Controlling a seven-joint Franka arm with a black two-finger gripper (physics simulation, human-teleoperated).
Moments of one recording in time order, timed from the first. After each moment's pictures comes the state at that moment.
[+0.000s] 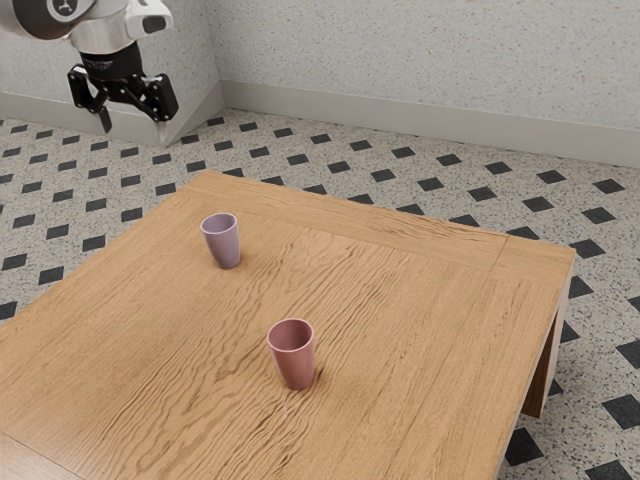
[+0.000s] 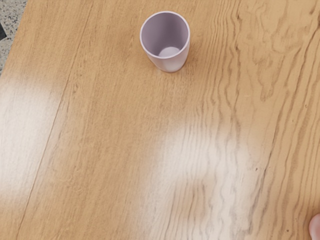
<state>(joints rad) -0.16 -0.09 0.21 -1.61 0.17 1.66 -0.21</state>
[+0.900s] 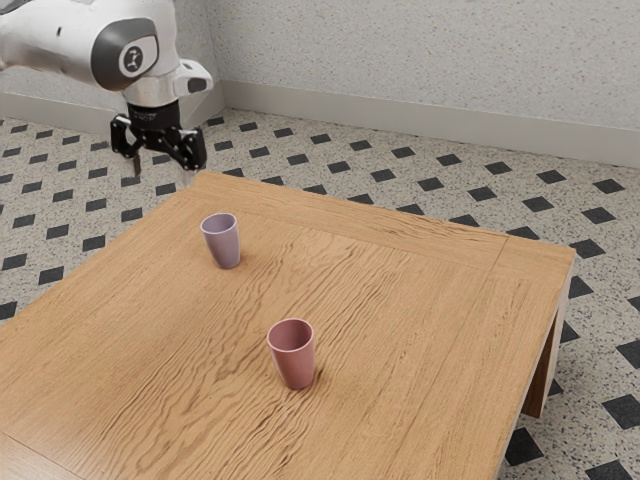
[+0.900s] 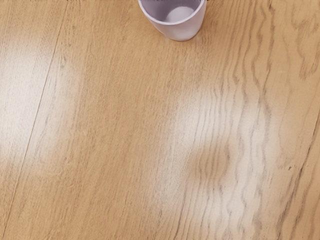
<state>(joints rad) -0.12 0.12 0.22 -1.60 0.17 1.72 -0.21</state>
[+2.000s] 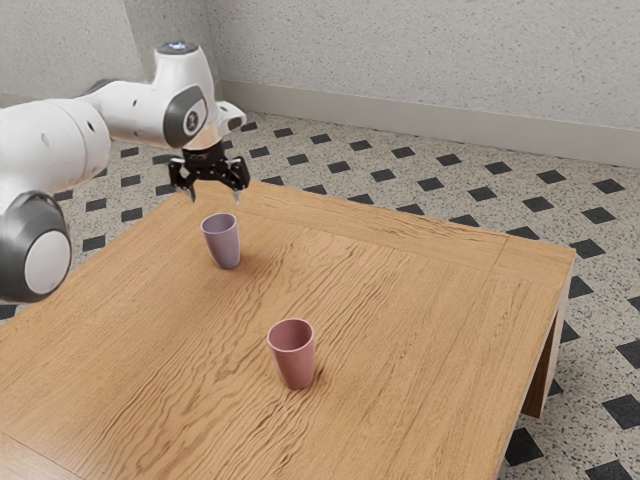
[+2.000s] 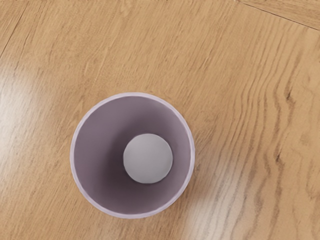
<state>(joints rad) 0.00 0.62 0.21 -1.27 -0.04 2.02 -0.22</state>
